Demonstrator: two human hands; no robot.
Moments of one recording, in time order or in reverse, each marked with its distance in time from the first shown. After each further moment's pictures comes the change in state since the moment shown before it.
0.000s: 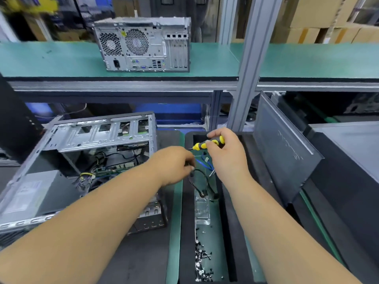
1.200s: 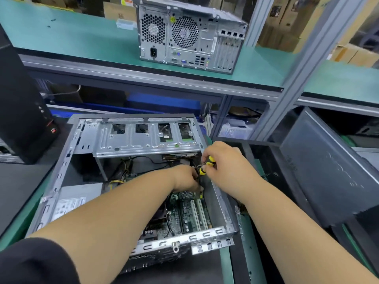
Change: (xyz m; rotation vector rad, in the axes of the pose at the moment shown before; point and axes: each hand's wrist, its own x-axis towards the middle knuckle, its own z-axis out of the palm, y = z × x) left_hand 0.011 -0.161 0.034 -0.419 -0.415 -0.132; right_hand 0.014 -0.066 0.151 -0.874 -0.491 -0.228
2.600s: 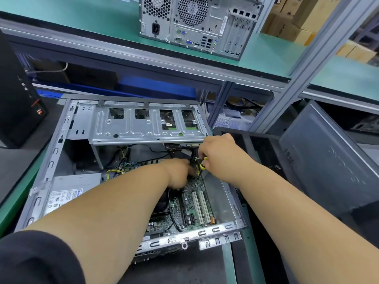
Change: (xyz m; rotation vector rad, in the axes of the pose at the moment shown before) left_hand 0.011 -0.036 0.006 0.437 -0.067 0.137; right_hand 0.037 -0.004 0.024 -0.485 -0.258 -0.139
